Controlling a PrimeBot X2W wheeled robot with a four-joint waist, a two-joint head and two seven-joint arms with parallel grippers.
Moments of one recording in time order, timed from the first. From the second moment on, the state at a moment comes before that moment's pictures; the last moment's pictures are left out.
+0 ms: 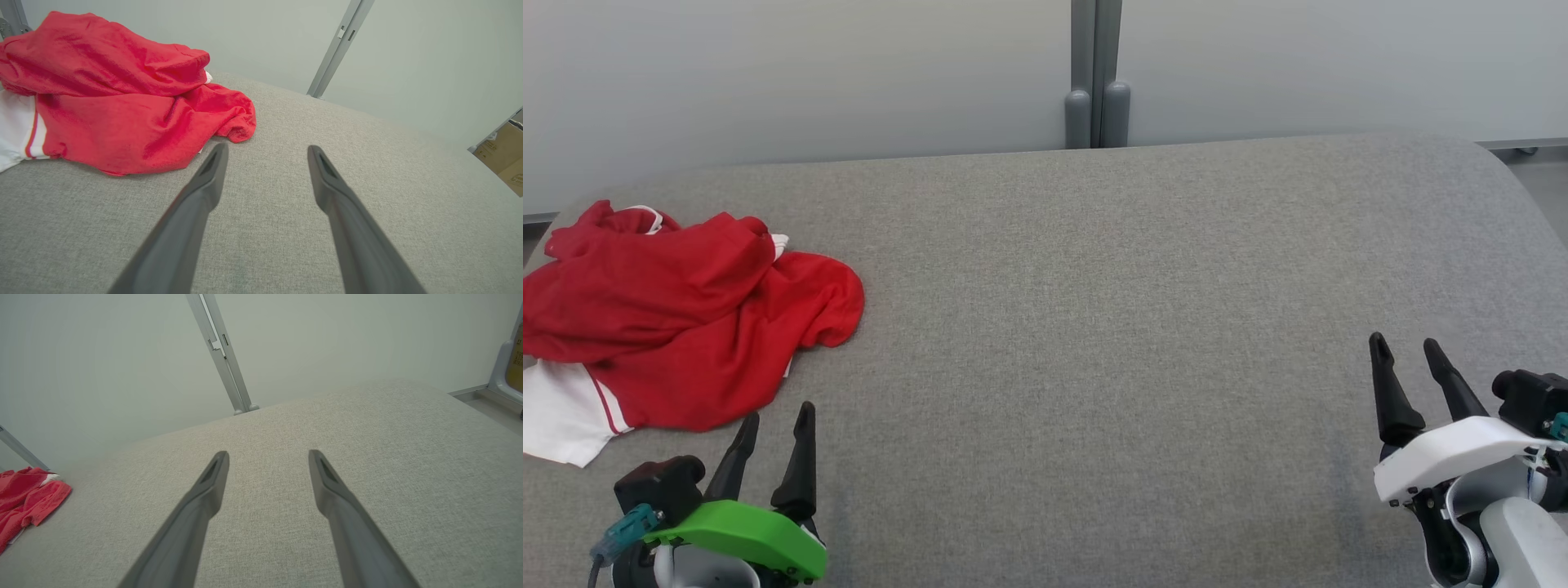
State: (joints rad) left arm -0.02 0.12 -0.13 0.27 -0.58 -0.08 -0.16; right arm -0.01 -0.23 0.16 0.22 0.53 -0.04 -0.16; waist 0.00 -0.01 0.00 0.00
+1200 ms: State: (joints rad) left arm 0.02 0.10 -0.08 0.35 -0.30 -0.10 -0.25; right arm 0.04 -0.28 0.13 0.19 0.21 0.04 -0.25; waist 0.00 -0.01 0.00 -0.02
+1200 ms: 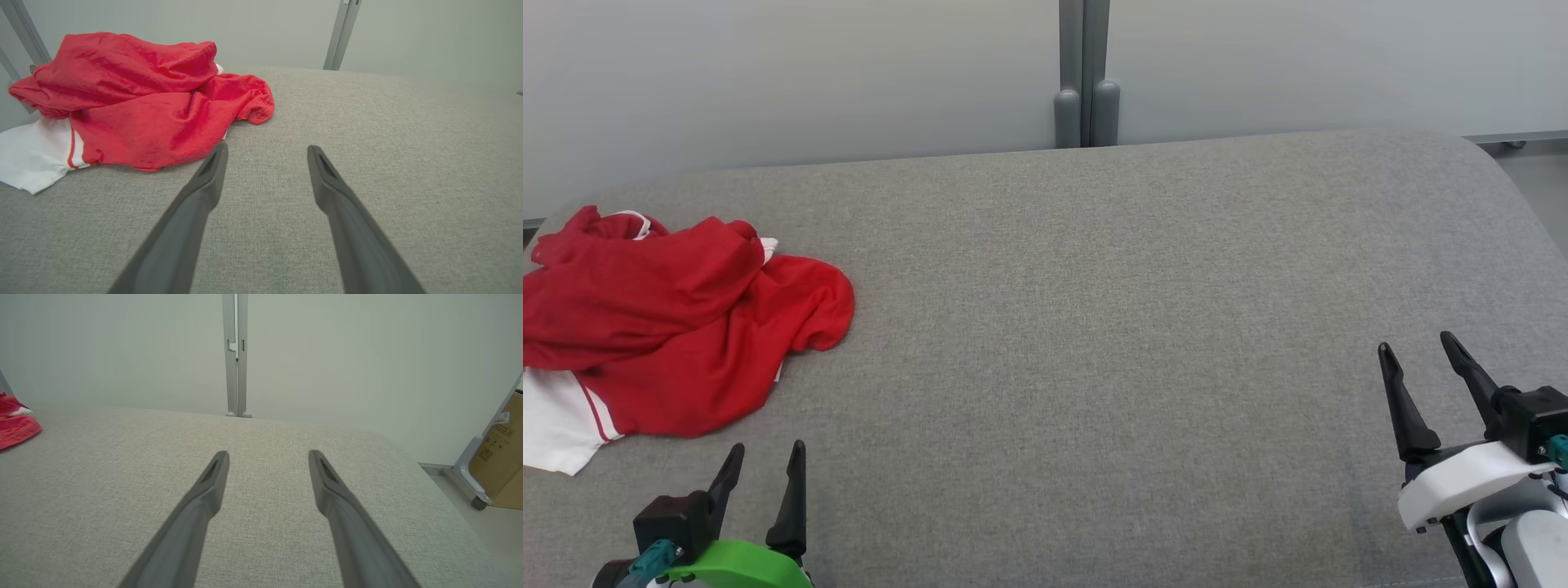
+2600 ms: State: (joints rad) left arm 0.02 0.08 0.04 0.39 -0.30 -0.11 -0.25; right arm 0.04 -0.23 0.14 0.20 0.16 0.11 -0.25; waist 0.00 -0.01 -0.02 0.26
